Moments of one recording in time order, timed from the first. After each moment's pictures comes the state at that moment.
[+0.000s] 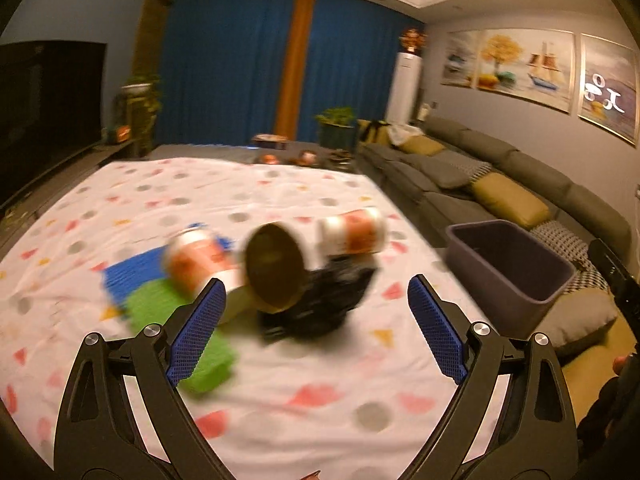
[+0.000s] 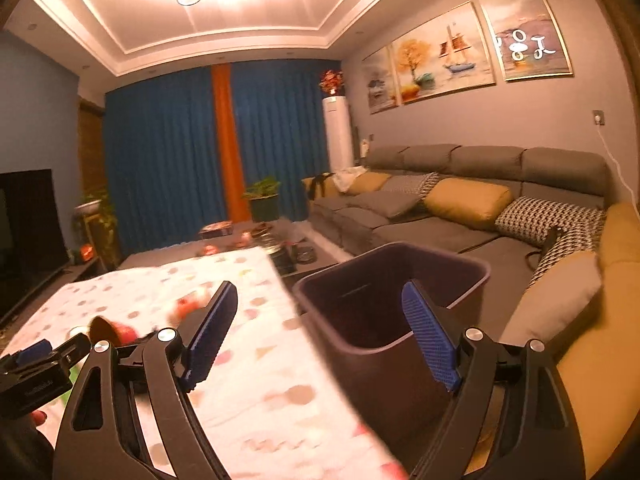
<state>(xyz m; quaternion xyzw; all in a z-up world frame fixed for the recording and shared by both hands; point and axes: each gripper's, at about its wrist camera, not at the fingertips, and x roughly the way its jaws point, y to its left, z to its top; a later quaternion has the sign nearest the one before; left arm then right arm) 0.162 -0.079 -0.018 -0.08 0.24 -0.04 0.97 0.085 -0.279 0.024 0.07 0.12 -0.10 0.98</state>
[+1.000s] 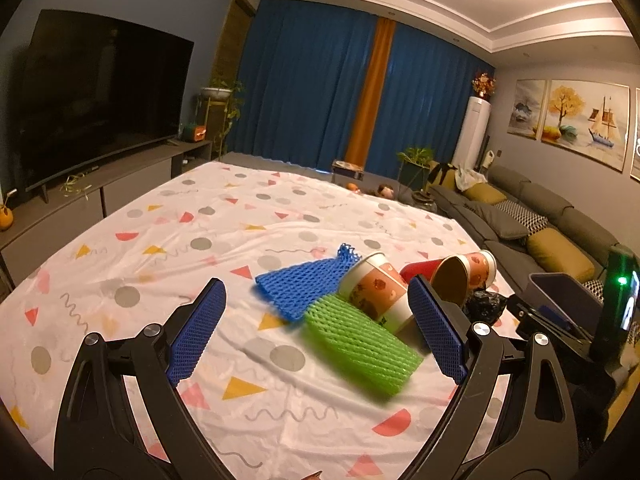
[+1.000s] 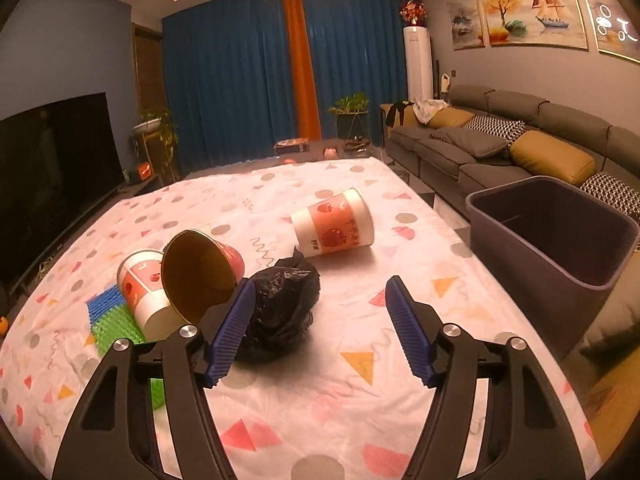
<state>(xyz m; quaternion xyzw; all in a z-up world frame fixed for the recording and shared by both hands) 0.122 0.056 -0.016 -0.13 0.20 0.07 0.97 0.185 -0.140 -0.038 0.05 0.26 0.02 0.96</state>
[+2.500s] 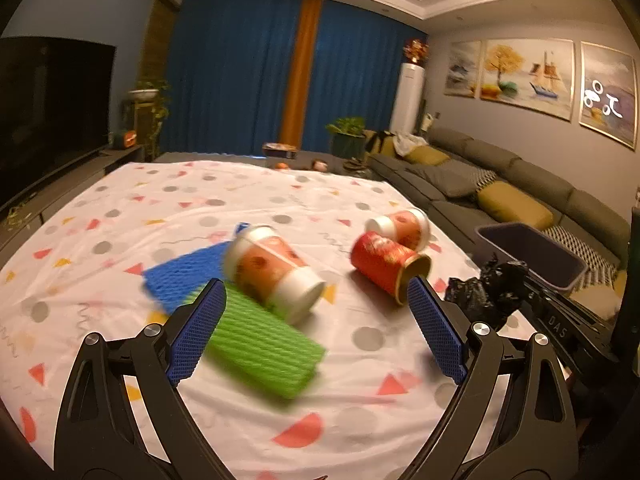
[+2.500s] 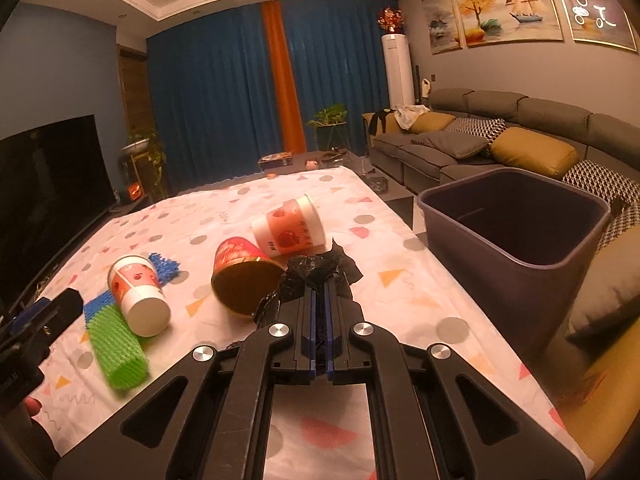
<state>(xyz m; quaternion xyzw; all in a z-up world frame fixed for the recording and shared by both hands) 0.162 -0.029 -0.033 -0.07 0.22 -0.06 0.97 0.149 -0.188 -0.037 0.07 0.24 0.00 0.97</state>
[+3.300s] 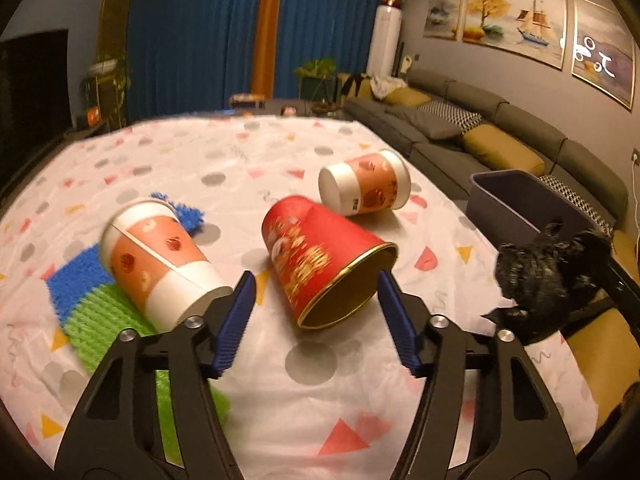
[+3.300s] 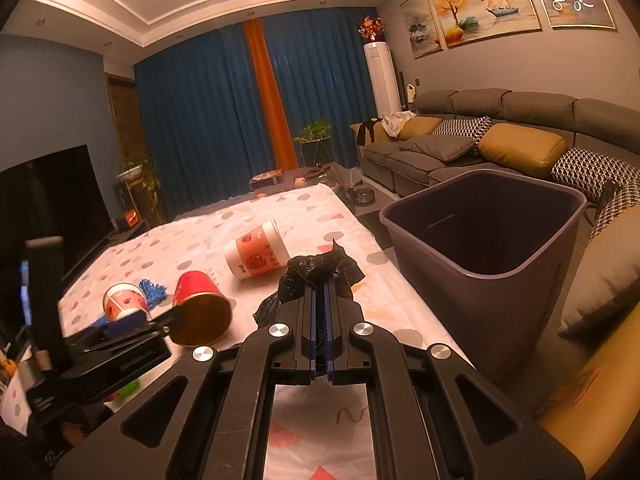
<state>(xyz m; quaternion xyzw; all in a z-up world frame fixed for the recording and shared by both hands) 0.251 -0.091 -0.067 -0.04 0.32 -0.10 0.94 0.133 -0.231 -0.027 0.11 0.21 -0.01 0.97</state>
